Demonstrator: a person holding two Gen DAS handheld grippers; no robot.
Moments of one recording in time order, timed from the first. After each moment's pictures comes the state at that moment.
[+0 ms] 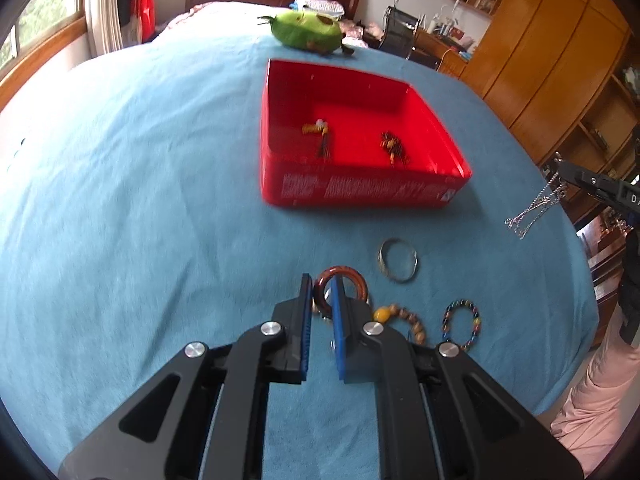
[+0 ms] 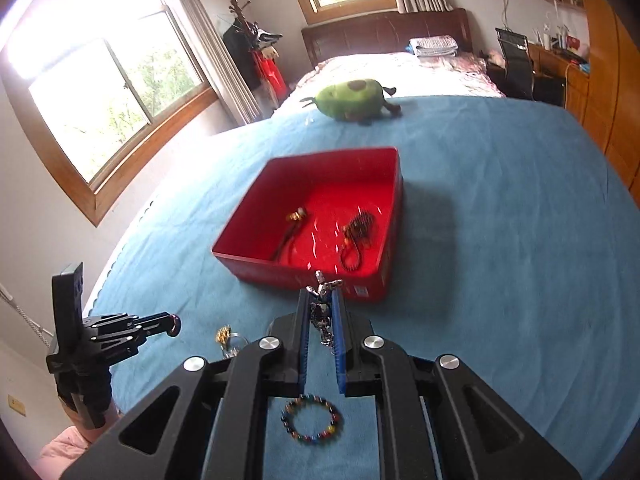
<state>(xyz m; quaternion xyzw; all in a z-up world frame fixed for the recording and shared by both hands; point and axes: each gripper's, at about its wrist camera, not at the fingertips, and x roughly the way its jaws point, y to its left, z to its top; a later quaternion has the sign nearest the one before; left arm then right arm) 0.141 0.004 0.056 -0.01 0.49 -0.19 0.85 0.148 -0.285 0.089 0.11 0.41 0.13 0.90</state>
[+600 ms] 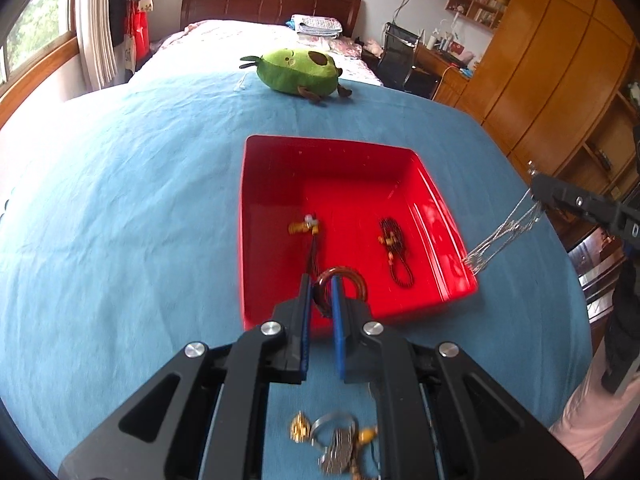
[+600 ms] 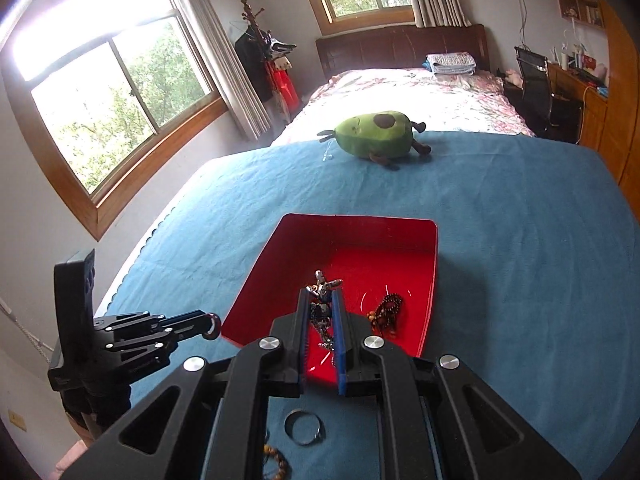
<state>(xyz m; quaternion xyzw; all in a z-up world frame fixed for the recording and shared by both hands) 0.256 -0.043 0.092 -0.02 0.47 -0.19 0.86 0.264 -0.254 0.104 0.11 0.40 0.14 0.90</state>
